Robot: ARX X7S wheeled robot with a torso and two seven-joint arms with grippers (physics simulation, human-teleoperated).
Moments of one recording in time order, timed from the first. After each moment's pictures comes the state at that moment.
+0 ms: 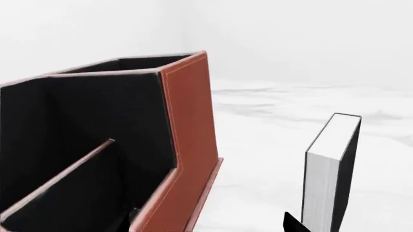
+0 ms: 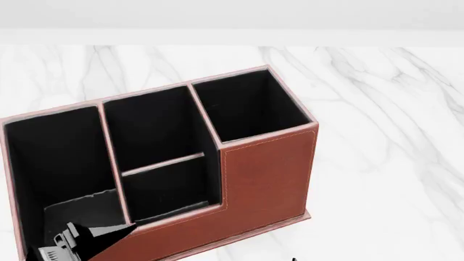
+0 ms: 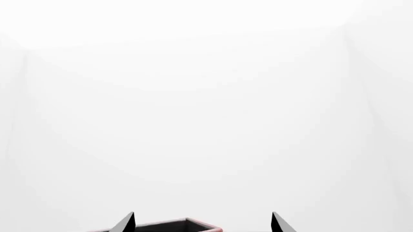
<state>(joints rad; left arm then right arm) -0.37 -0.54 0.63 -0.23 -0.55 0.20 0.46 -0.12 0.26 -0.31 0.04 0.05 -0.87 0.41</state>
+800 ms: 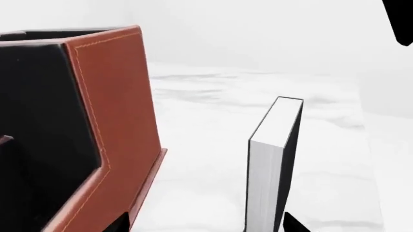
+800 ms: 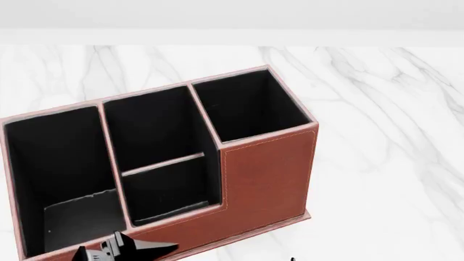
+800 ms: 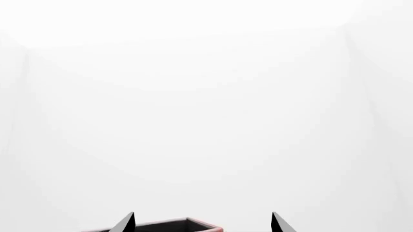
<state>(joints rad) -0.47 -0.45 0.73 -0.35 -0.55 0.15 0.62 -0.11 0.27 -0.32 0.05 0.04 -0.88 0.42</state>
